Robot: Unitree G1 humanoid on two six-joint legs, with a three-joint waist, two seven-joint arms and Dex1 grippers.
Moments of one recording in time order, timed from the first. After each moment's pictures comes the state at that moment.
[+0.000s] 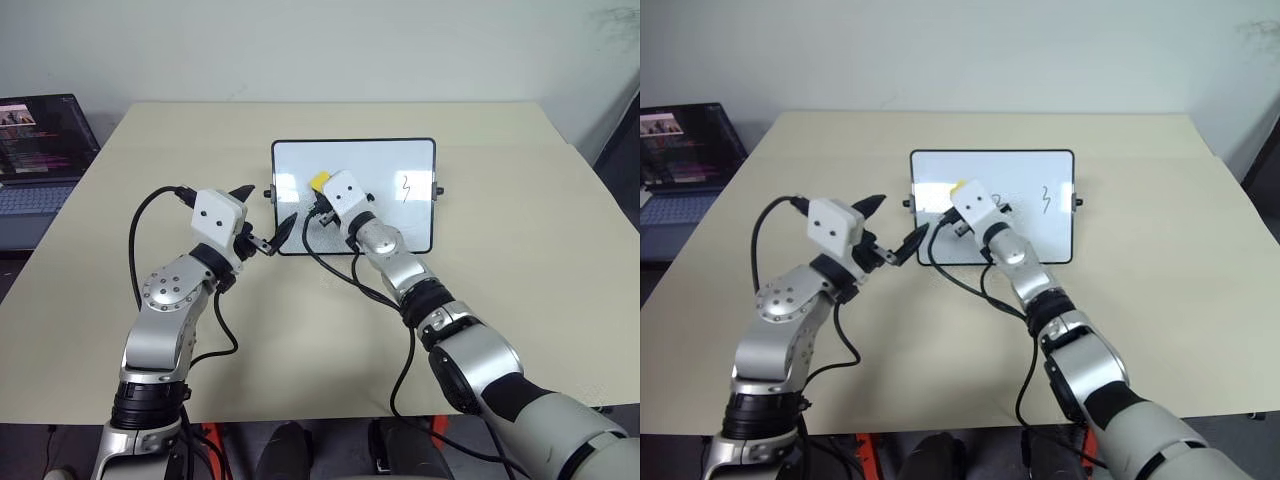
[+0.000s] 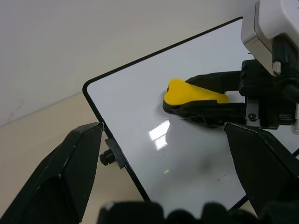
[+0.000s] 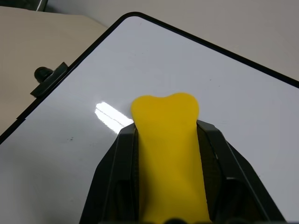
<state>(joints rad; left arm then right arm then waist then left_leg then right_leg) -0.32 0.45 0.09 -0.22 -0.20 0.27 -0.48 -1.00 0.06 0.18 0.95 -0.20 -0.20 0.11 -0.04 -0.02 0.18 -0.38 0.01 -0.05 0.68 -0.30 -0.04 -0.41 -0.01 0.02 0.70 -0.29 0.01</state>
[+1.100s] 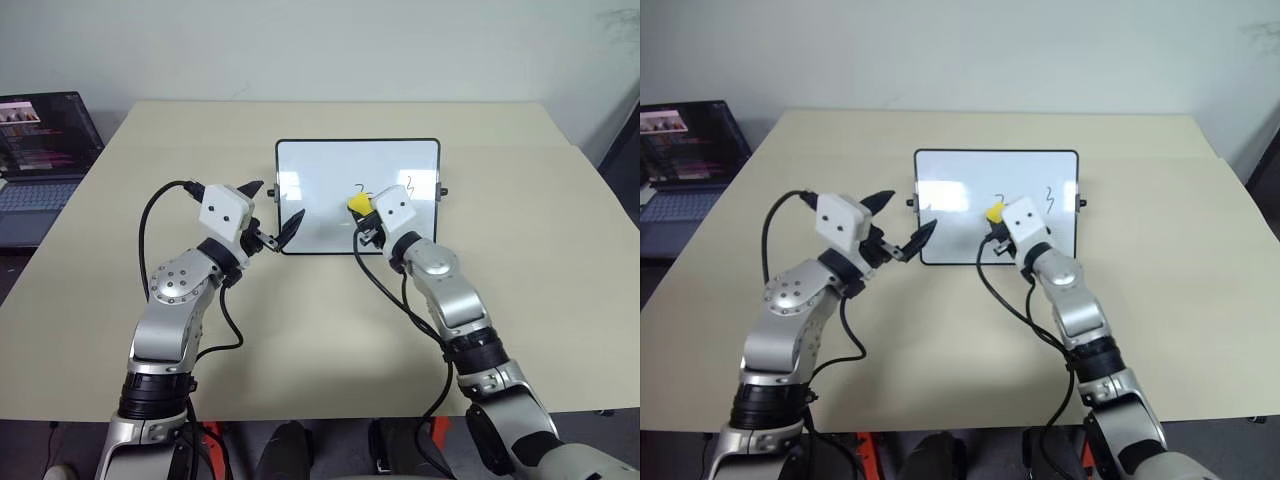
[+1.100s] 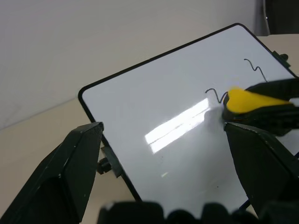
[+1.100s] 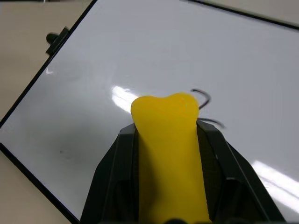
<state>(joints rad) -0.36 0.43 0.06 -0.18 -0.20 0.25 -0.51 -0.60 -0.09 0.15 0.11 -0.08 0.33 0.33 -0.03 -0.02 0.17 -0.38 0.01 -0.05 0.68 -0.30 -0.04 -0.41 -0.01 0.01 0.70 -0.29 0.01</state>
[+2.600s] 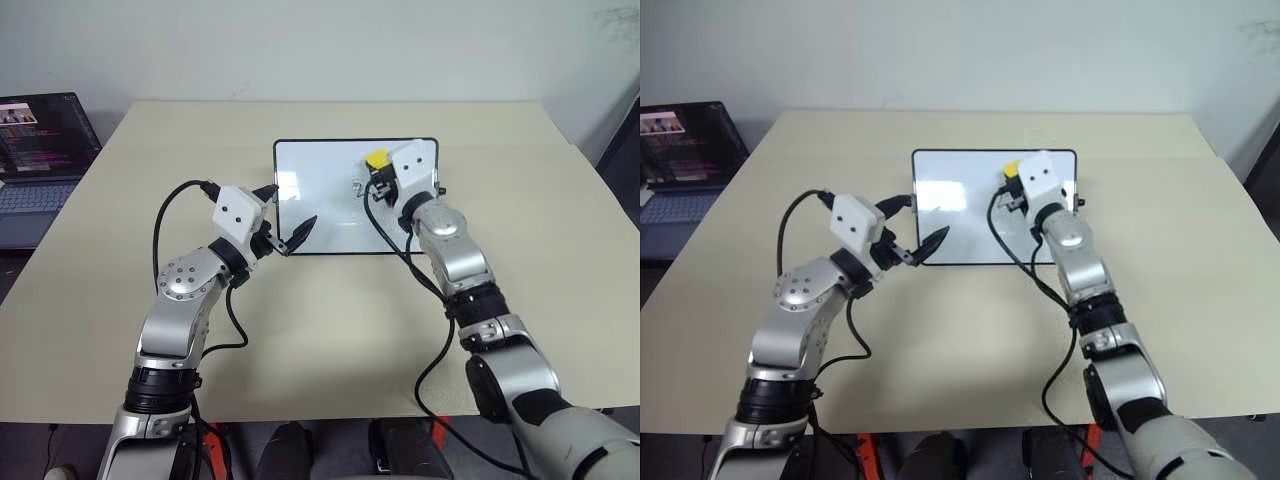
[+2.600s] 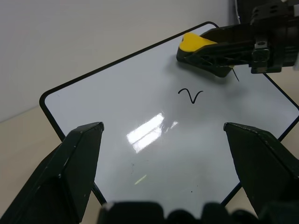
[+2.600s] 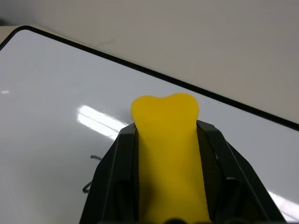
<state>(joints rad) -0.39 0.43 0.03 -0.16 -0.20 0.26 -0.56 -0.90 -0.12 0.07 0.55 -0.06 0.08 0.21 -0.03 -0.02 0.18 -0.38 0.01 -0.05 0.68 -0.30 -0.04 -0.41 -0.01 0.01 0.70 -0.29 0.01</state>
